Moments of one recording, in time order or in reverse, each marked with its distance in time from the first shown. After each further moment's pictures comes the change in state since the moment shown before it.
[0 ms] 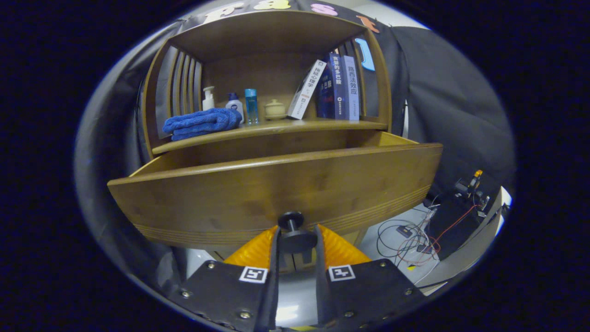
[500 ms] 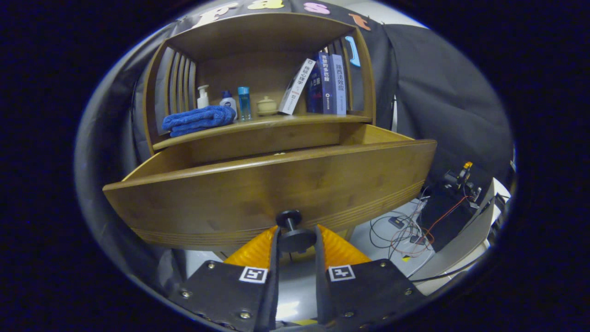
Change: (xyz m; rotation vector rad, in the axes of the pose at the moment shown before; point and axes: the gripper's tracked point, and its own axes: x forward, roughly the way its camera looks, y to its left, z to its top) arm -0.029 -0.010 -0.014 0.032 0.025 -0.048
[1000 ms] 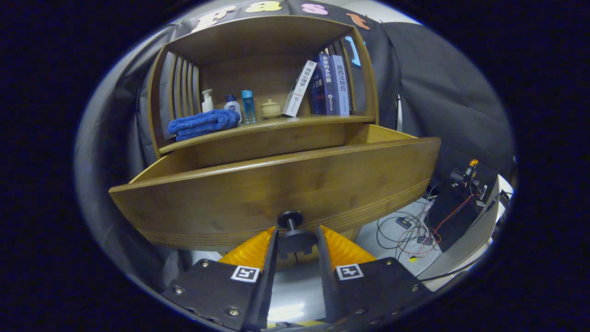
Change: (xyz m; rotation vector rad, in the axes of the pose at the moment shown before) arm -0.002 0.002 0.001 -0.003 -0.016 0.073
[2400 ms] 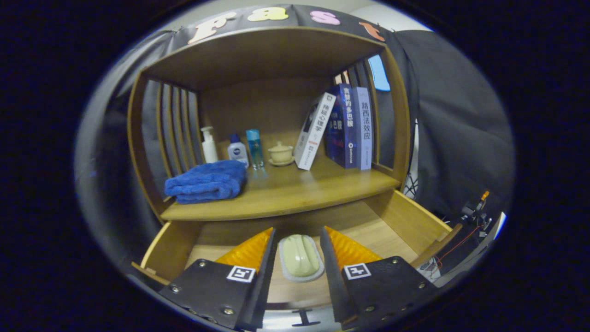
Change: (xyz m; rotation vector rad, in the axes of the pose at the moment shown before) arm 0.072 0.014 0.155 -0.010 -0.025 0.035
